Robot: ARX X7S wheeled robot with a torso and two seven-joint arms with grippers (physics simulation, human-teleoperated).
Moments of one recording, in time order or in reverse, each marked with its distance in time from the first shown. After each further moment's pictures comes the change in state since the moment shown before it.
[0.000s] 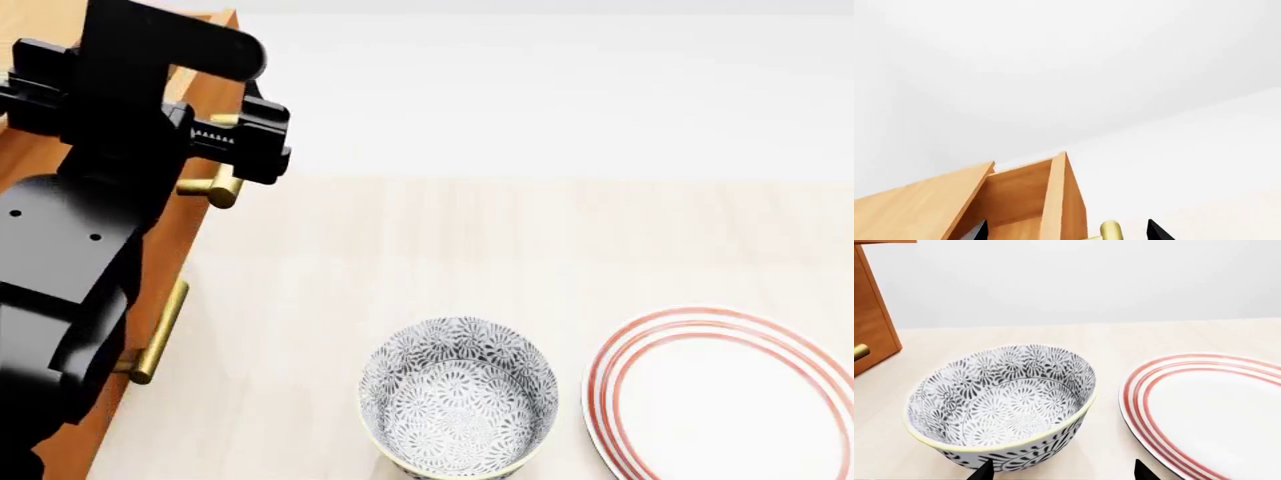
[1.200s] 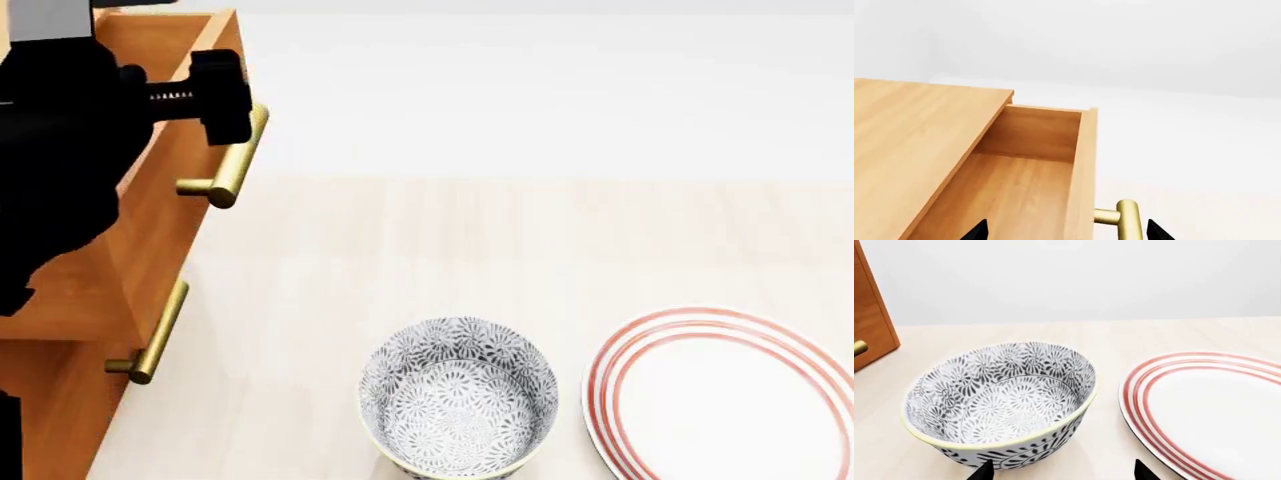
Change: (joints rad) left arm -0.190 0.000 -0.179 -0.207 -0.381 -0.189 -0.294; right arm 0.008 0.009 -0.017 0.005 0.009 0.004 0.014
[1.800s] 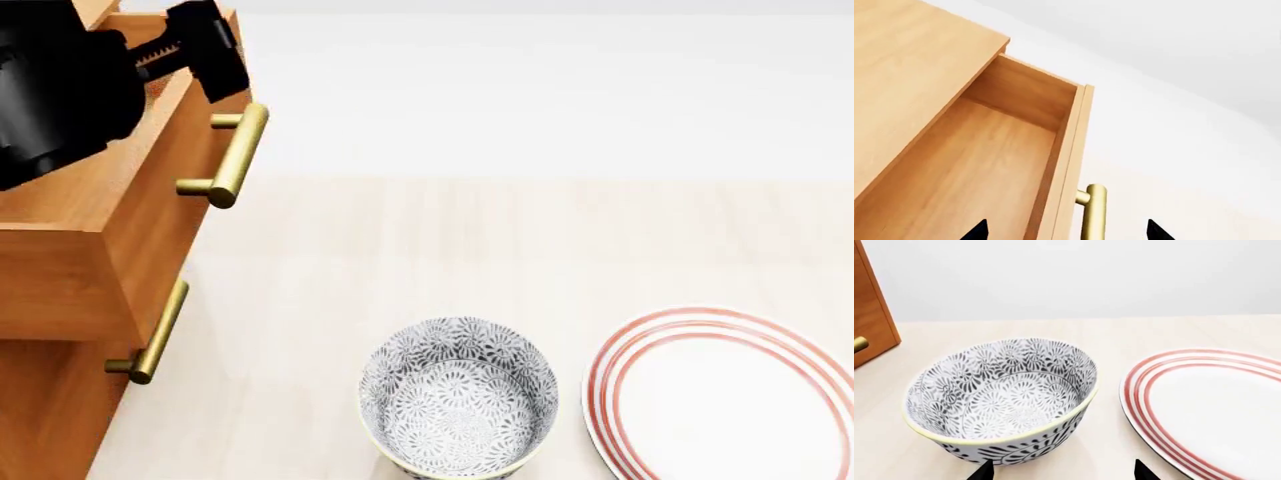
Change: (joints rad) left arm -0.160 0.005 -0.218 -0.226 -0.297 -0.055 -0.225; right arm 0.000 0.006 -0.010 -0.002 0.007 0.006 0.005
